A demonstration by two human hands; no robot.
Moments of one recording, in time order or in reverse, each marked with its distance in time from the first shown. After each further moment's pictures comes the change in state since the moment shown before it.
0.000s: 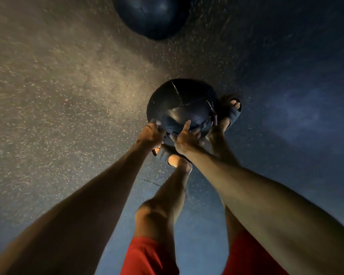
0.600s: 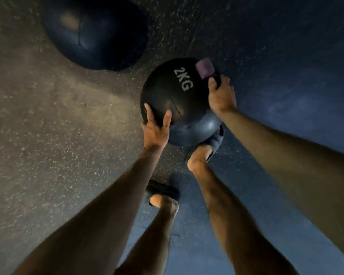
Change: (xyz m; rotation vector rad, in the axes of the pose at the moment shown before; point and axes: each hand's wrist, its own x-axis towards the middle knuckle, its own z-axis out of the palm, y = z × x) left_hand 0.138 0.155 0.067 -0.349 0.182 0.135; right_hand 0.196 0.078 -0.237 0.483 0.571 -0.057
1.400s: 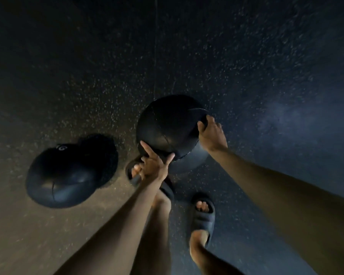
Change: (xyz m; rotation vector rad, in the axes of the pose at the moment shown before) left_hand 0.094 0.276 0.098 0.784 0.010 0.110; right_hand 0.180 -0.012 -0.167 0.198 0.028 0.108
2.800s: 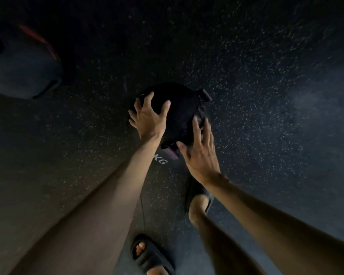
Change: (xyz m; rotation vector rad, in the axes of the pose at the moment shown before) left_hand 0.297 0.456 -0.203 -0.160 0.278 0.335; right_hand 0.296 -0.168 -0.187 0.008 0.082 -0.277
